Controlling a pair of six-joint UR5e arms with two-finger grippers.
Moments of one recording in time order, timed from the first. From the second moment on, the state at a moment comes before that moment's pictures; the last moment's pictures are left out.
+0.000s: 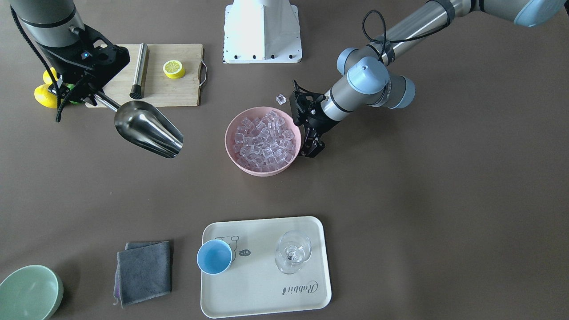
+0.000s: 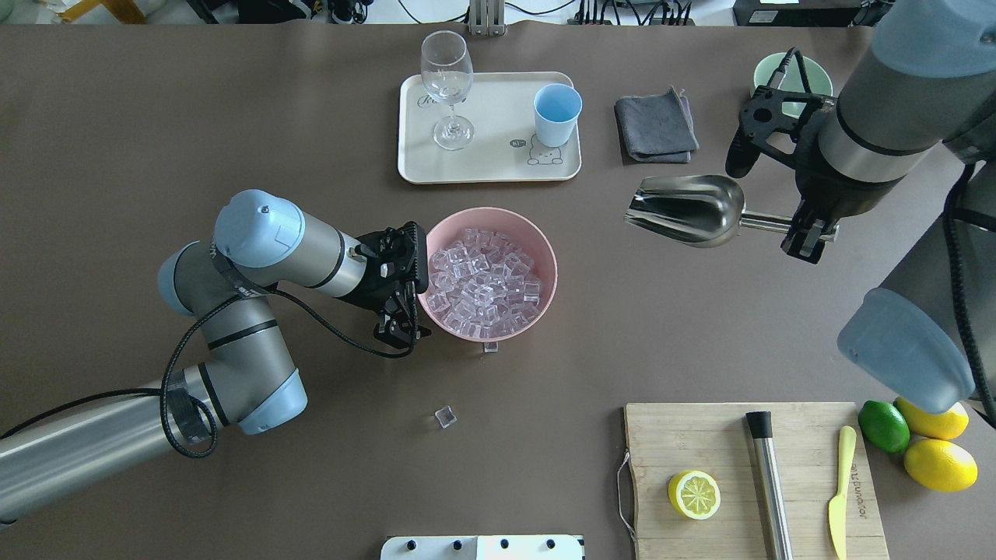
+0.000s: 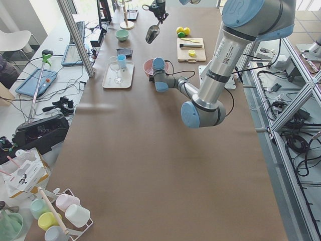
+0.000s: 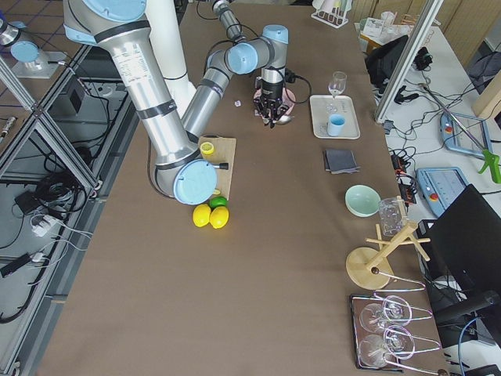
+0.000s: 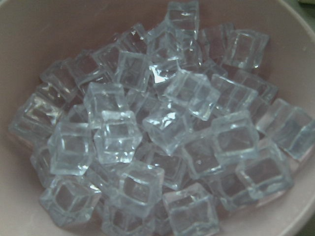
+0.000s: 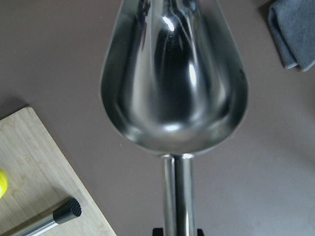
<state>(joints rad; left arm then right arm) -0.56 -2.13 -1.43 -2.39 -2.06 0.09 0.86 -1.13 2.19 -2.21 2.00 -0.27</state>
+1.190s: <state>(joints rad) -0.56 -2.12 -1.43 -2.40 -2.06 0.10 0.63 -0.56 1.88 -2.80 1.63 -0.52</state>
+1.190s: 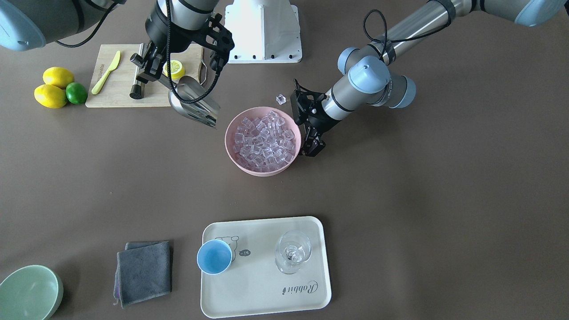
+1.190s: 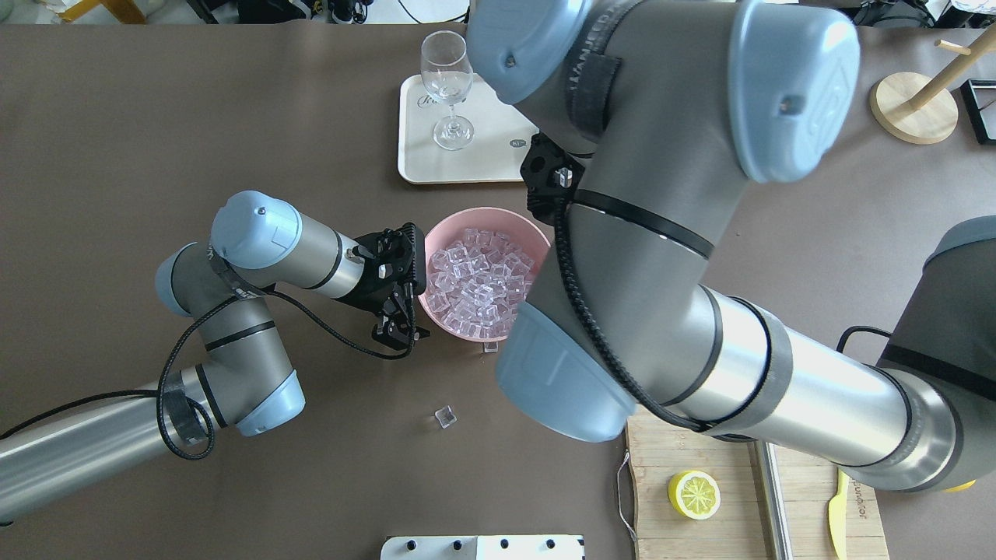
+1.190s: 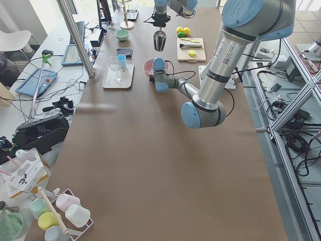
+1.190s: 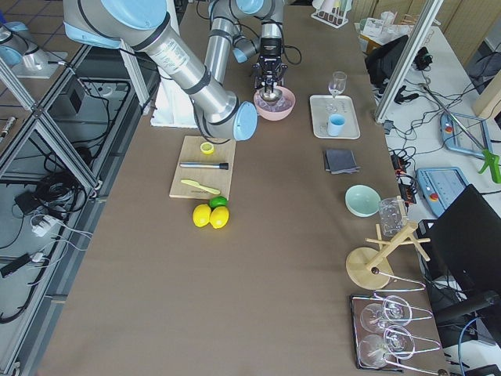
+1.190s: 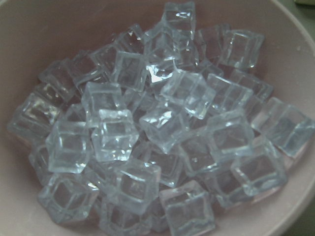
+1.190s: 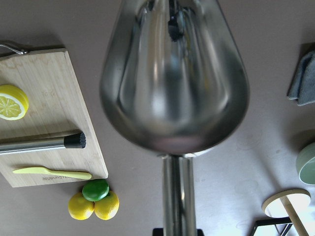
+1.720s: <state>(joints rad) -0.56 -2.12 -1.43 -2.40 -2.06 0.10 0.58 -0.40 1.60 -2.78 1.55 -0.53</state>
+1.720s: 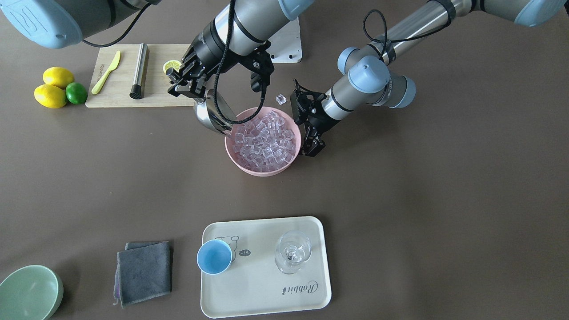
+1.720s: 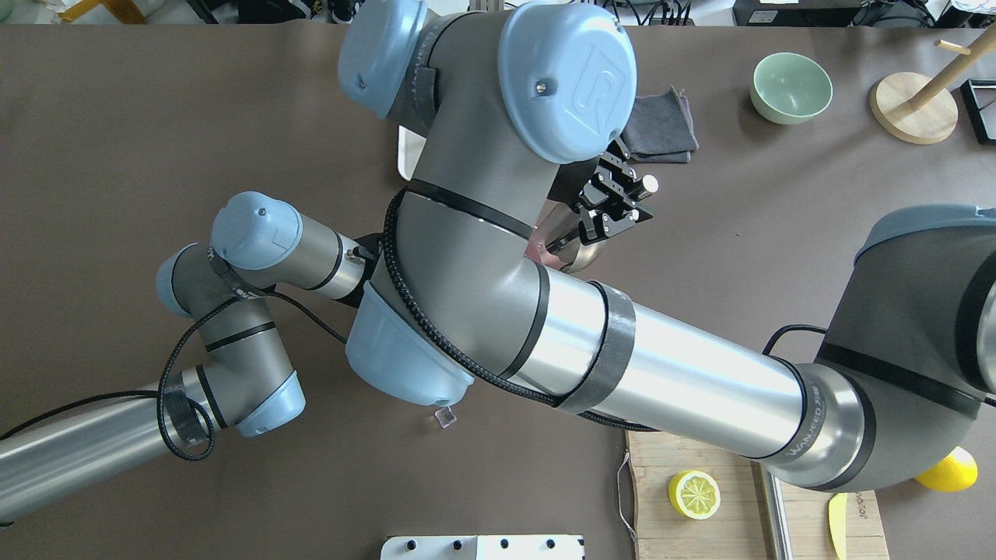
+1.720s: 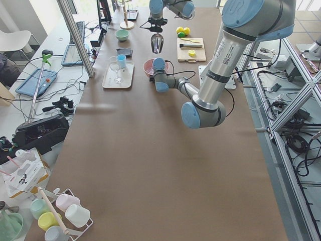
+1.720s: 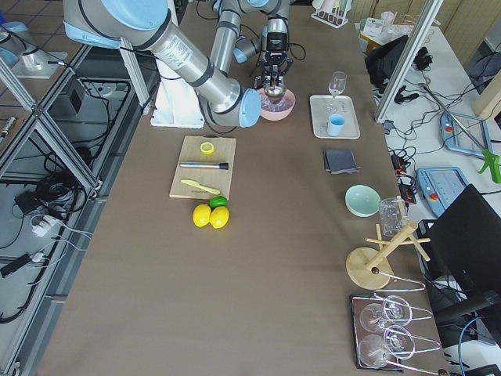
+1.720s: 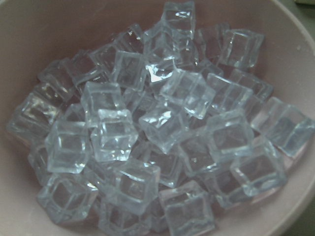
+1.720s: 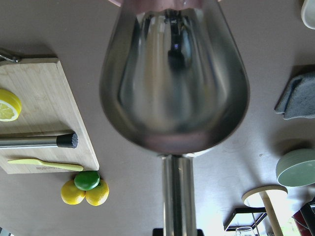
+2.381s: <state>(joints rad) -0.55 -2.12 -1.43 -2.40 -2.06 0.09 0.50 -0.35 1.45 -2.76 1.46 -0.53</state>
